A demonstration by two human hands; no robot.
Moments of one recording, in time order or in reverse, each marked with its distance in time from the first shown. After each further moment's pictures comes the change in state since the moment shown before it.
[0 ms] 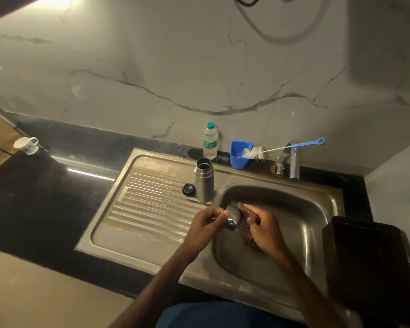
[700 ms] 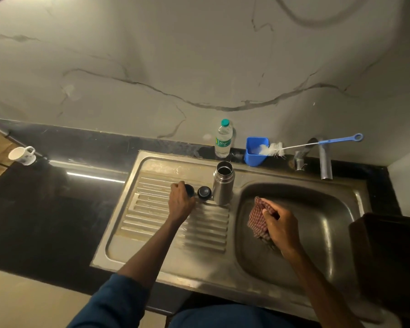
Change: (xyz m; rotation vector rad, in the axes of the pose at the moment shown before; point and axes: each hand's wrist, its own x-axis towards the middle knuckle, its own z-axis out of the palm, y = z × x) left_hand 0.148 -0.091 -0.160 0.928 0.342 -0.141; right_hand 0.037 -0.003 0.048 0.063 0.246 0.191
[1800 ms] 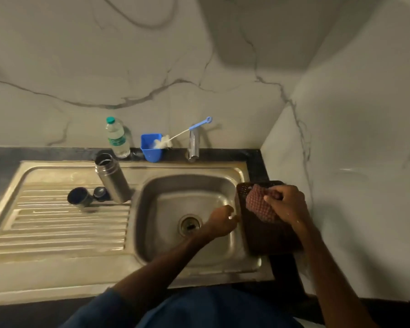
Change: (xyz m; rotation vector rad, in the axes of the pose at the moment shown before) left_hand -0.238 0.314 0.180 -0.147 -0.668 0.487; right_hand -0.016 0.095 -0.312 -0.415 0.197 -0.012
